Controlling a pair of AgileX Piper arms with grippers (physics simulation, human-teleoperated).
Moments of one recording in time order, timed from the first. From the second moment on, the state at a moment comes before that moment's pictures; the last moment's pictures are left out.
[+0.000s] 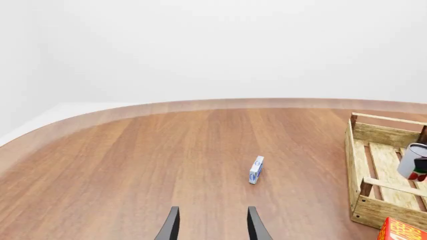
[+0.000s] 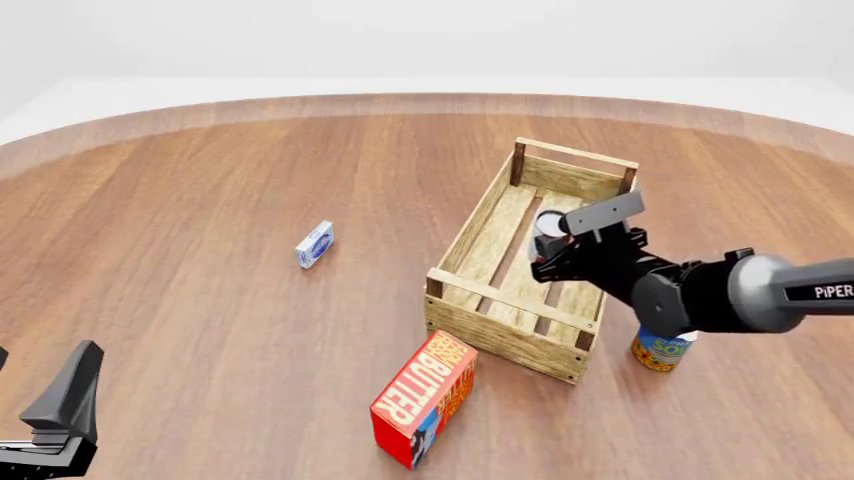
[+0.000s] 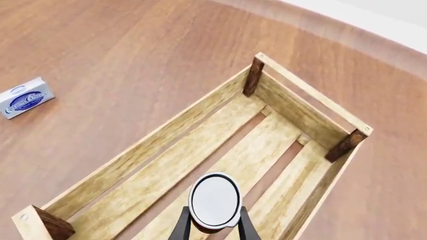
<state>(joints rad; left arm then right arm) 0.00 0.00 0.00 0.00 0.00 0.27 1.75 -0.76 -0.46 -0.14</state>
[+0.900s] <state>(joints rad) 0.00 0.00 0.00 0.00 0.00 0.26 1.75 -0.76 -0.46 -0.13</state>
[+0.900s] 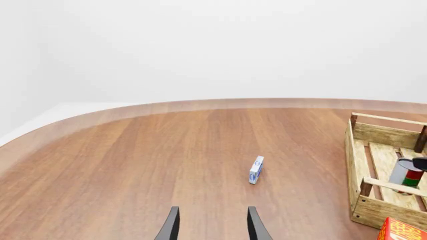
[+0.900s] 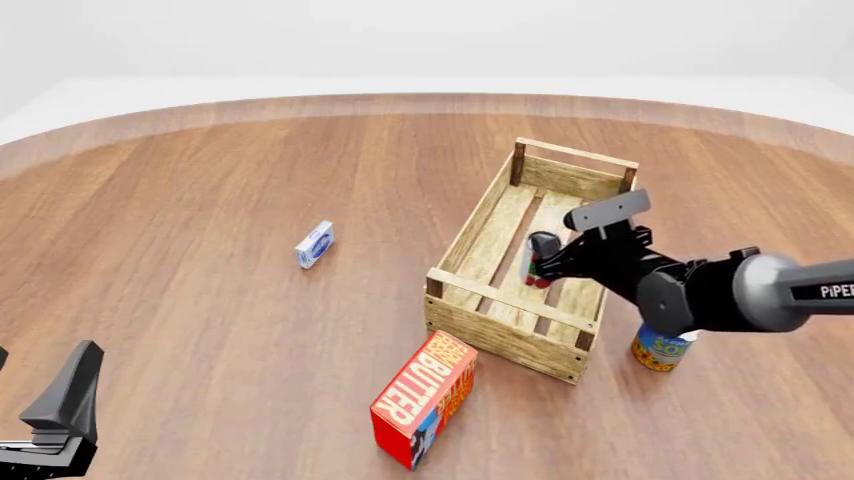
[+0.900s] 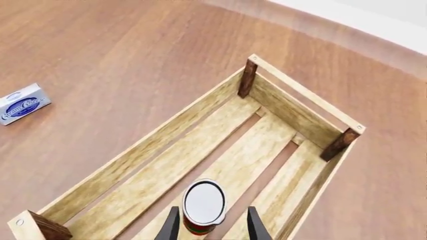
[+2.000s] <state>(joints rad) 0.00 0.00 0.00 0.00 0.00 0.25 1.50 -0.64 -0.37 -0.12</state>
